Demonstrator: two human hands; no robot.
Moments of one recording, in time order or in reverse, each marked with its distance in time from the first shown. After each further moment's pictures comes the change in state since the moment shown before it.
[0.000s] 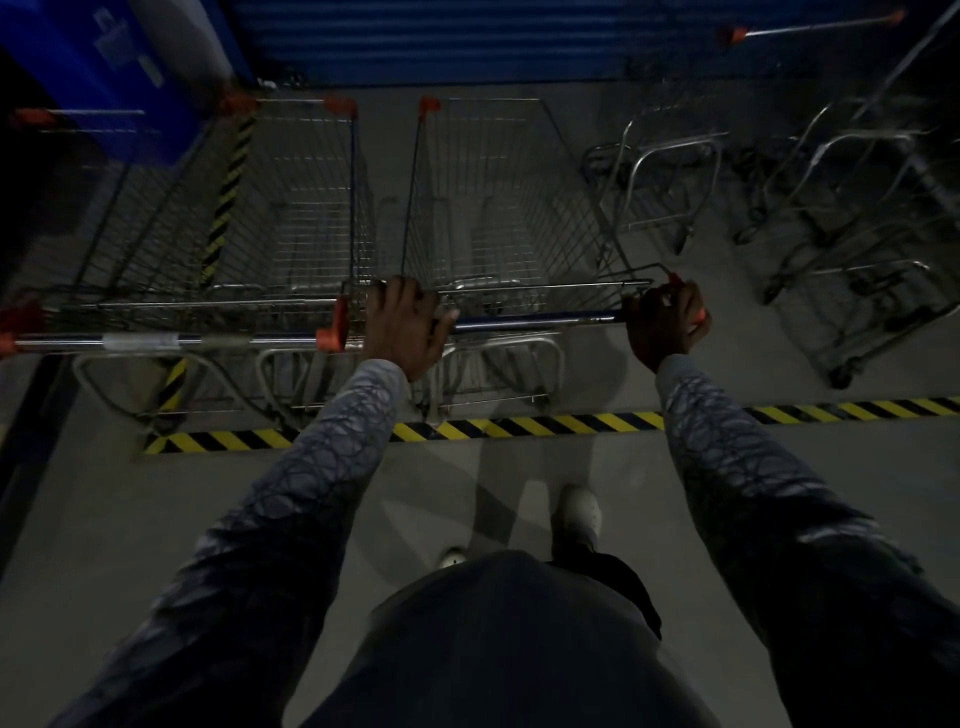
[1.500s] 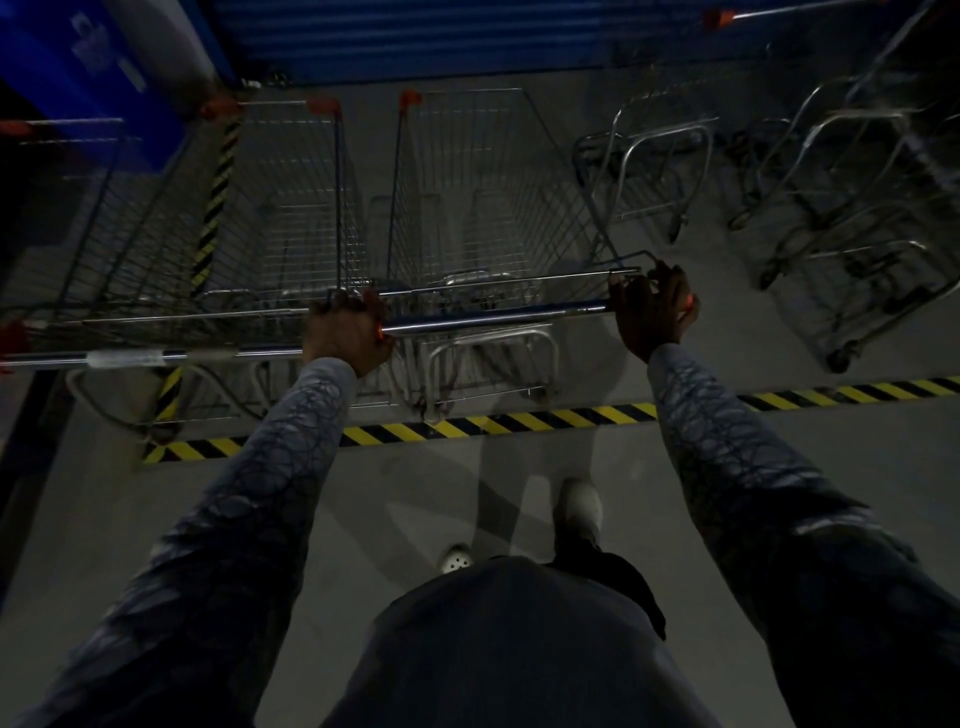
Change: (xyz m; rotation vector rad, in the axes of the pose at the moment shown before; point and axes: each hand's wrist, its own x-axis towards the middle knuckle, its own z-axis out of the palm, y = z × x) left_hand 0.002 -0.048 -0.004 0.097 -0.375 -0.144; right_hand 0.008 -0.001 0.006 0.052 0.065 -0.038
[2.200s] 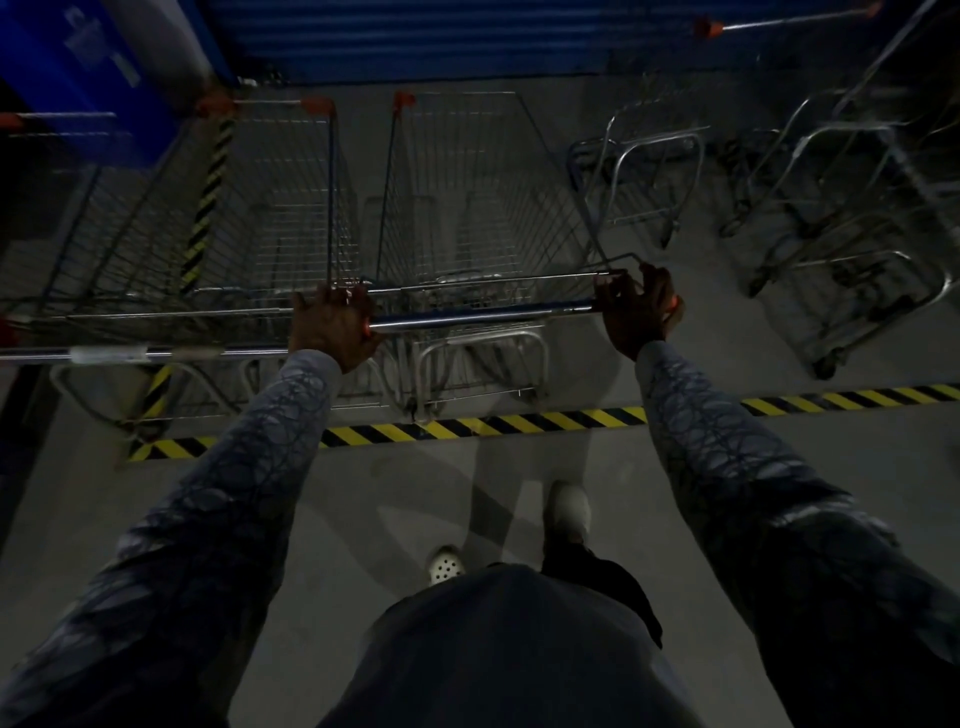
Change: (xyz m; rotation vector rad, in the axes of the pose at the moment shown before) left_hand 0.008 -0.005 0.002 0.025 -0.002 0.024; right_hand 0.010 -0.001 -0.005 0.019 -0.148 0.009
